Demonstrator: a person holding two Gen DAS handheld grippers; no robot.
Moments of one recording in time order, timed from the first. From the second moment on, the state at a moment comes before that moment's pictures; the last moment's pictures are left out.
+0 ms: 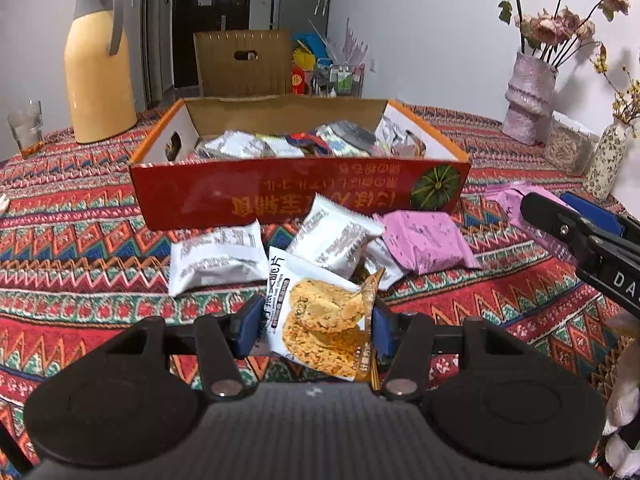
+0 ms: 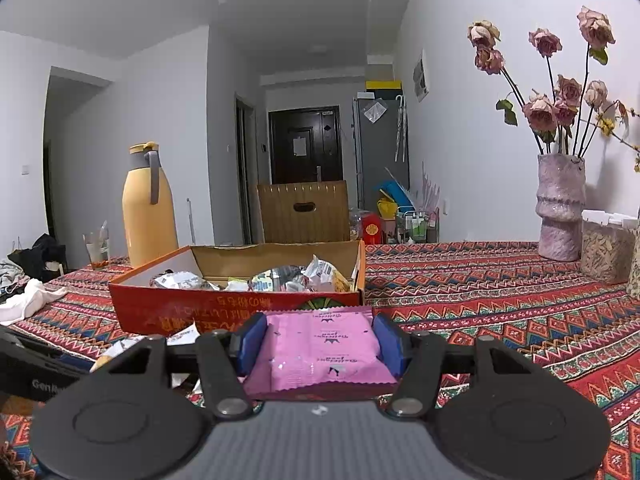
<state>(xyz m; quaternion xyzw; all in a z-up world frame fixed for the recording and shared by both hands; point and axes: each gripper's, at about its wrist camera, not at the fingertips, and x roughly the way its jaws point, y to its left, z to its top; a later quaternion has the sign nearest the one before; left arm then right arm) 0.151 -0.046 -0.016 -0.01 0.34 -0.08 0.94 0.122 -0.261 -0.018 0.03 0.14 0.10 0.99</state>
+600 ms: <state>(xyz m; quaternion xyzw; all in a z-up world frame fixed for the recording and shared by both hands) 0.174 -0.024 0.039 -0.03 0.27 -0.06 0.96 0.142 -0.225 0.031 0.00 0.10 0.11 0.99</state>
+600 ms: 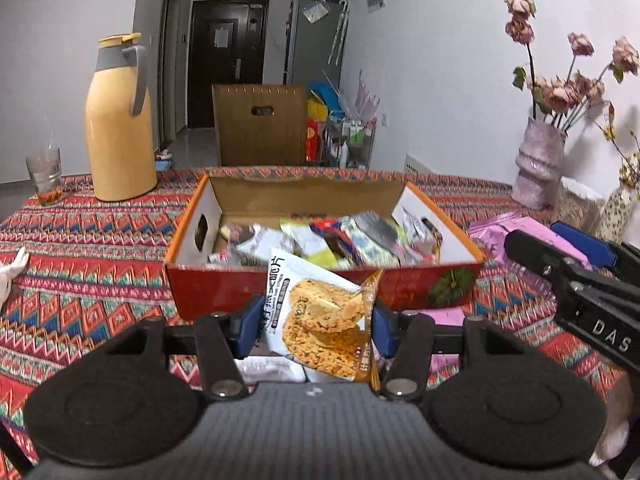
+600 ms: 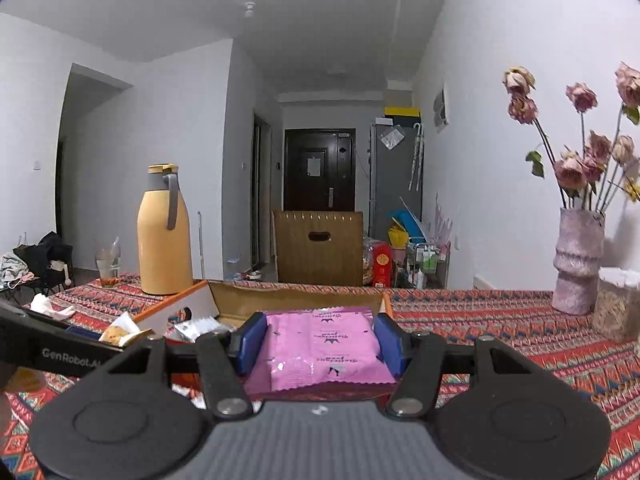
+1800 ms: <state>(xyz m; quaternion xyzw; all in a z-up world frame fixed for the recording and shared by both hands) 0.316 0.009 0.013 -0.10 0.27 0.01 0.96 0.300 -0.183 0.005 0.01 0.16 0.12 0.98</state>
